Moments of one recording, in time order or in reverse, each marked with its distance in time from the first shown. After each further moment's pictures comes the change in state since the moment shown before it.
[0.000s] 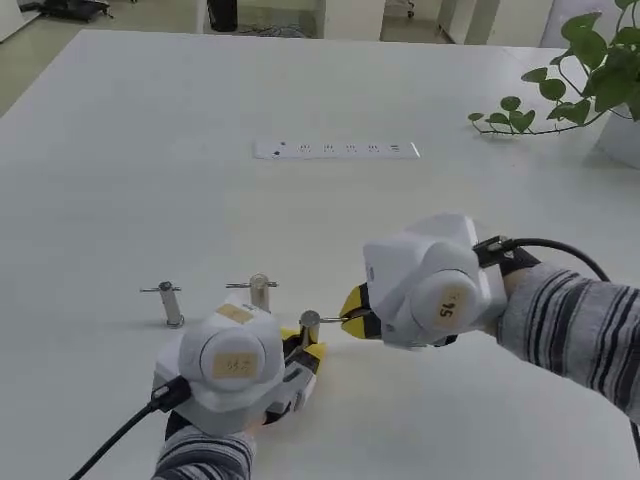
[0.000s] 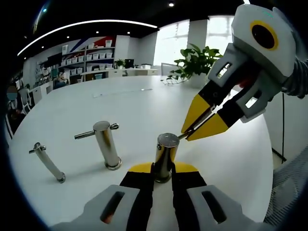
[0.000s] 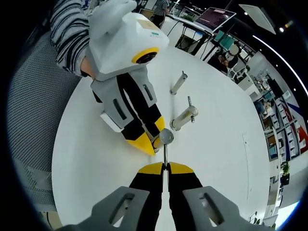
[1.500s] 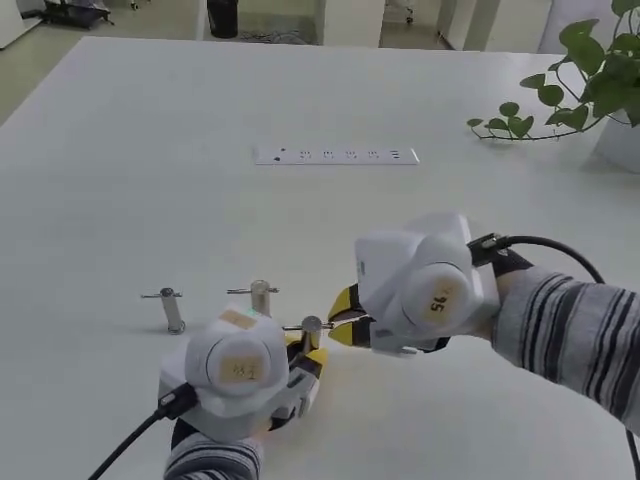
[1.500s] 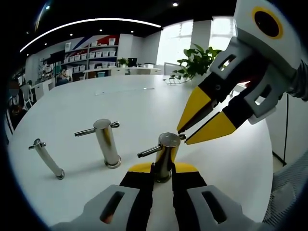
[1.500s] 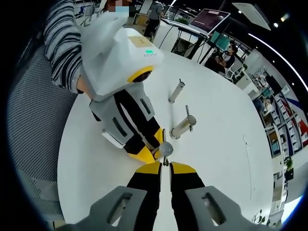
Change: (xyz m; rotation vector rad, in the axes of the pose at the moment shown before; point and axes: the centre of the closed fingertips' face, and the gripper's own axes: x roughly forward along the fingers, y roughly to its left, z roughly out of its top) left arm 0.001 0.001 -0.001 -0.031 0.005 0.014; right arm -0.001 0.001 0.015 0.056 -0.033 0.003
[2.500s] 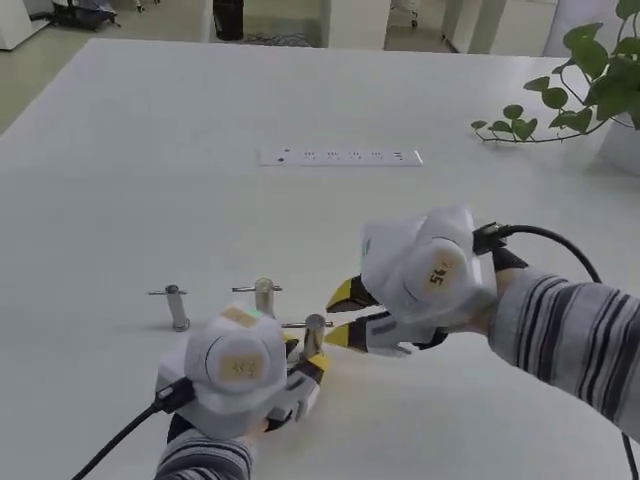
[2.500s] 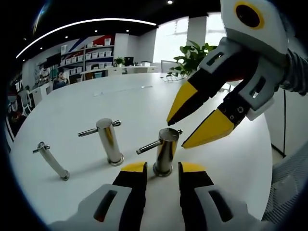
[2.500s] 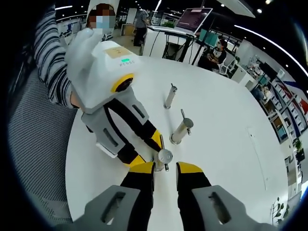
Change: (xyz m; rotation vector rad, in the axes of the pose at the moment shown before) left arm -0.010 0.001 -0.004 0.049 0.027 -0.011; right arm 0.003 0.000 0.012 0.196 -0.090 0.035
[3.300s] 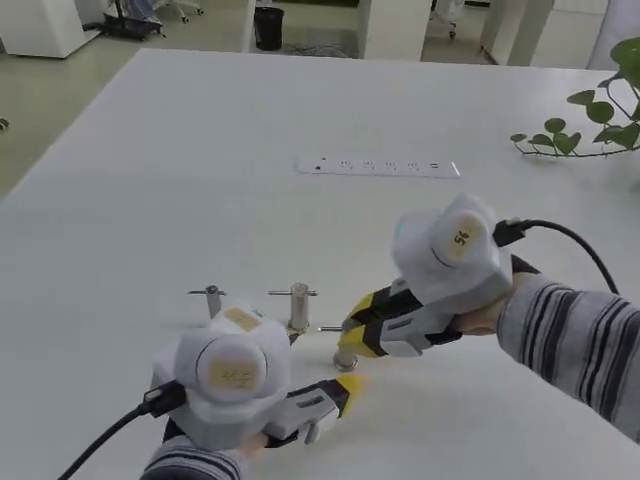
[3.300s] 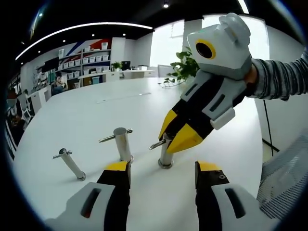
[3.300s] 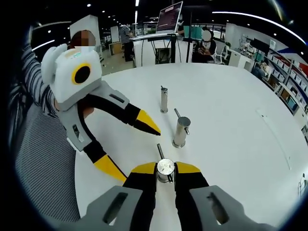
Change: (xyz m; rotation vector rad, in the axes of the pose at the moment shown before) left arm -0.037 0.008 0.014 0.017 -0.036 -0.020; right arm 0.018 -0.007 -0.002 0.218 -0.032 0.087
